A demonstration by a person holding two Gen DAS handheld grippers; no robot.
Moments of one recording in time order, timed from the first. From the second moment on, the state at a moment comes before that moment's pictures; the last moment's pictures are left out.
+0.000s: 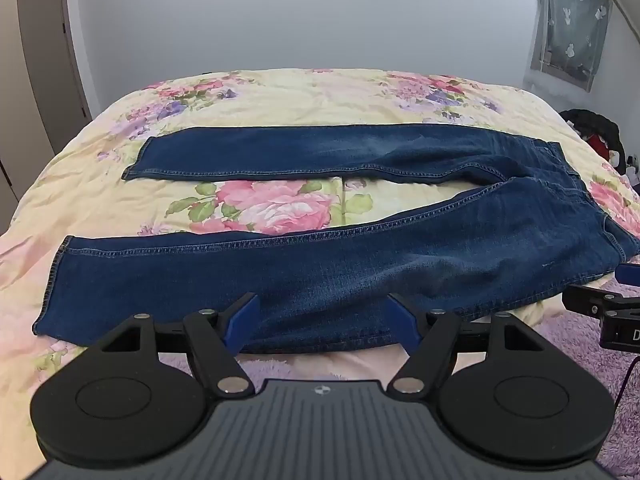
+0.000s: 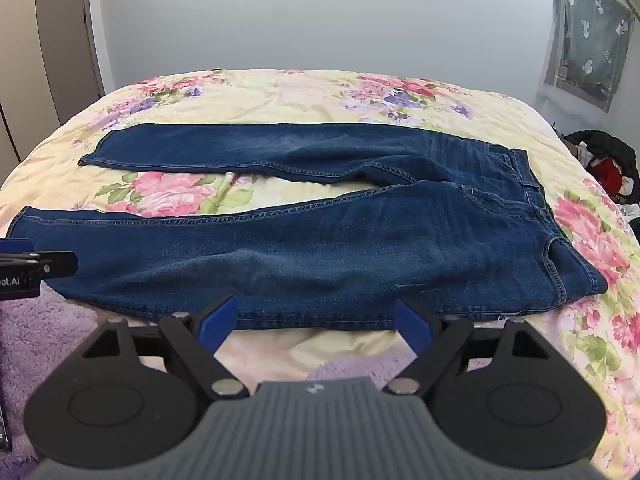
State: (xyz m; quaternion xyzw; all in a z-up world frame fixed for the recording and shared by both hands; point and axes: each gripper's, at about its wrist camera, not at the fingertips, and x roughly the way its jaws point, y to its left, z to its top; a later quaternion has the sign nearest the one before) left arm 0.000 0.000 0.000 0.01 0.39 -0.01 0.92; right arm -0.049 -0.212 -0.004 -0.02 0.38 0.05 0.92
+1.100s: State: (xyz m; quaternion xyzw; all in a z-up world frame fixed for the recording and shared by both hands) left arm -0.003 -0.004 0.002 0.01 0.39 -0.01 0.92; right arm -0.050 -0.201 -0.001 -0.01 0.38 0.08 0.92
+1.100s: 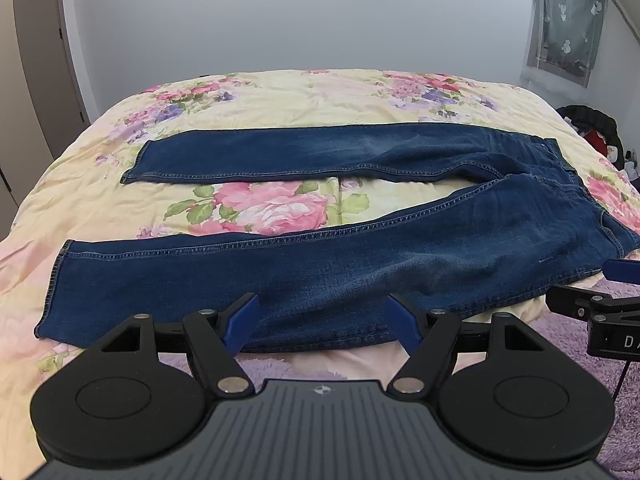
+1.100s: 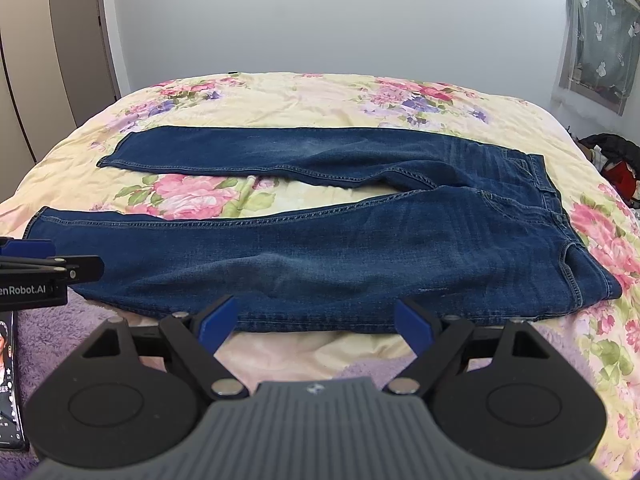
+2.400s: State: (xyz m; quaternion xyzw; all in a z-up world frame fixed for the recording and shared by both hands) left arm -0.004 -0.006 0.004 0.01 0.39 -0.01 0.92; right arm -0.055 -0.198 -0.004 -0.01 0.38 0.08 0.92
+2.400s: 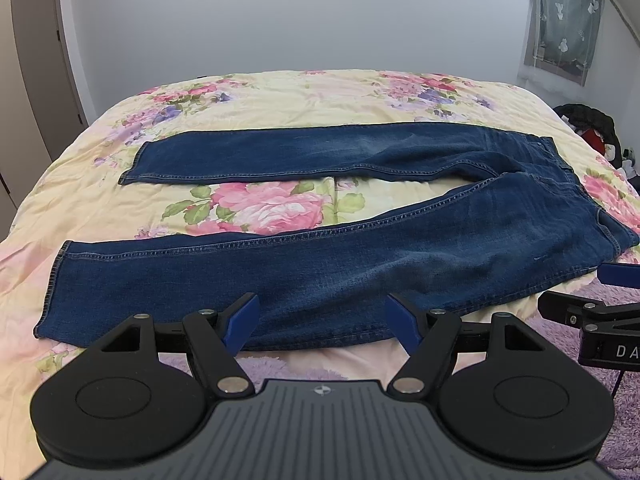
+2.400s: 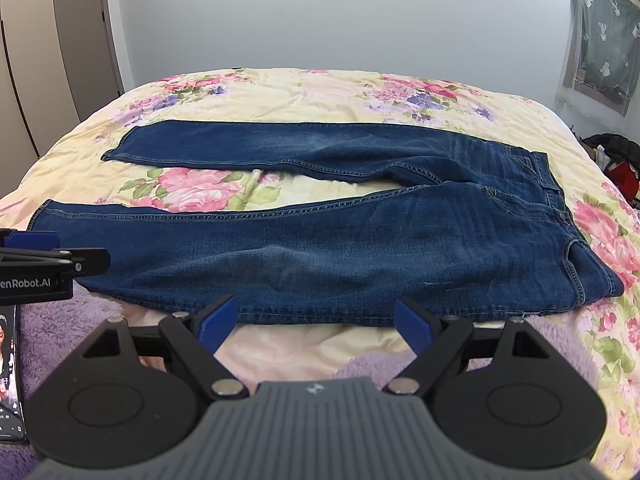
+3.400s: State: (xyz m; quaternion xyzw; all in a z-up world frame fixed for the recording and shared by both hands) left arm -0.003 0.000 0.006 0.02 0.39 -0.01 0.92; right arm -0.053 -0.210 -0.006 -0.02 0.38 0.10 0.92
